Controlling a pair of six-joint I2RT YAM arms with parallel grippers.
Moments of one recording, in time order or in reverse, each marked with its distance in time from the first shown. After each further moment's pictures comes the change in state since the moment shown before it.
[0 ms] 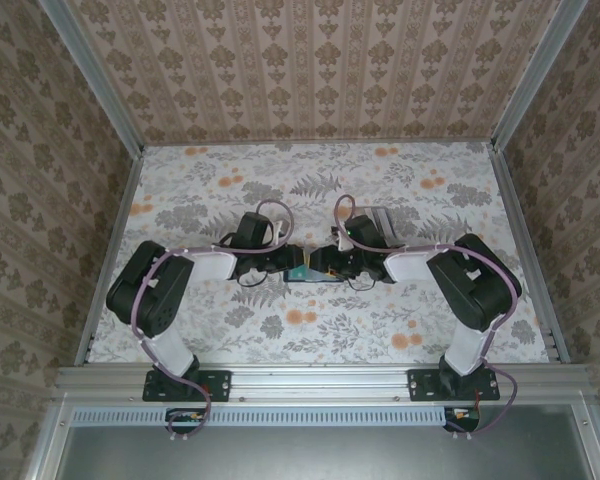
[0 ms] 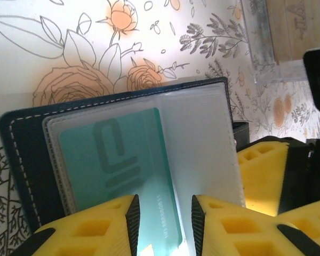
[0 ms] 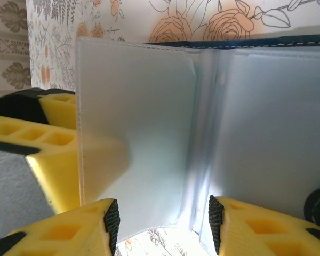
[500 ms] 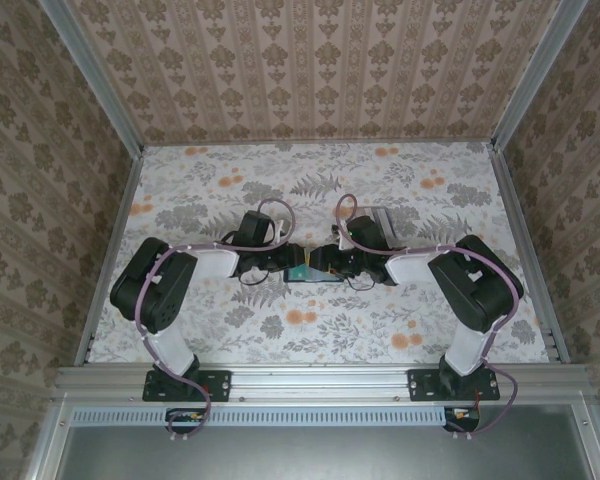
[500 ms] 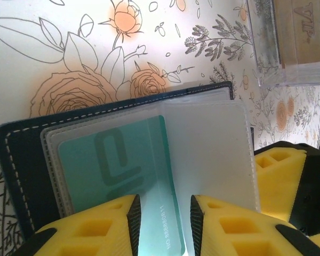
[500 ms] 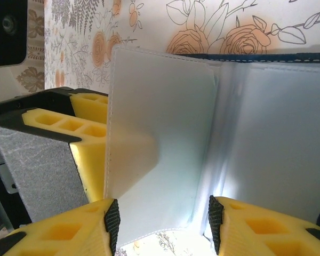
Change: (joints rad) left arm 0.000 0.028 0.026 -0.005 0.007 -0.011; right arm 0.001 -0.011 -0.027 0.078 -0.001 0.015
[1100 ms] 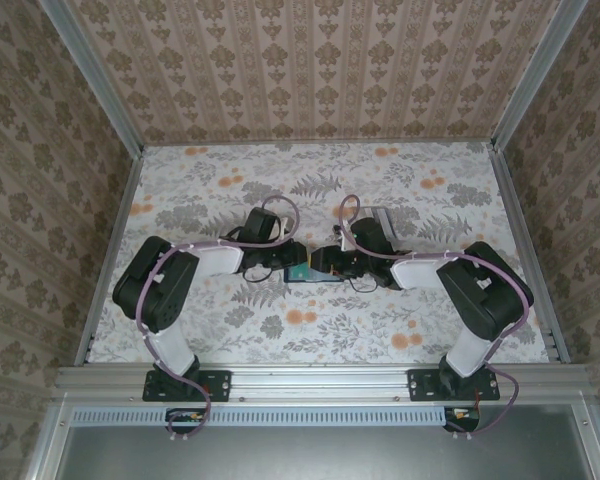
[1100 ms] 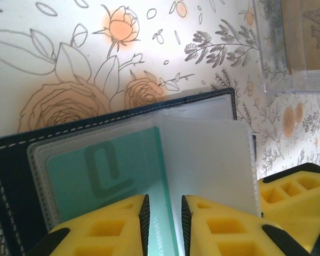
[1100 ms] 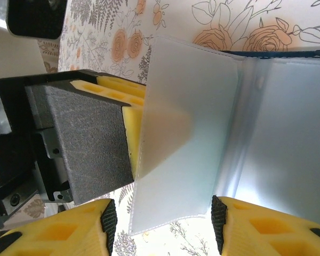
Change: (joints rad) left arm -0.026 0.011 0.066 -0.086 -0.057 -0.010; right arm 0.004 -0.066 -0.047 0.026 -0.002 -0.027
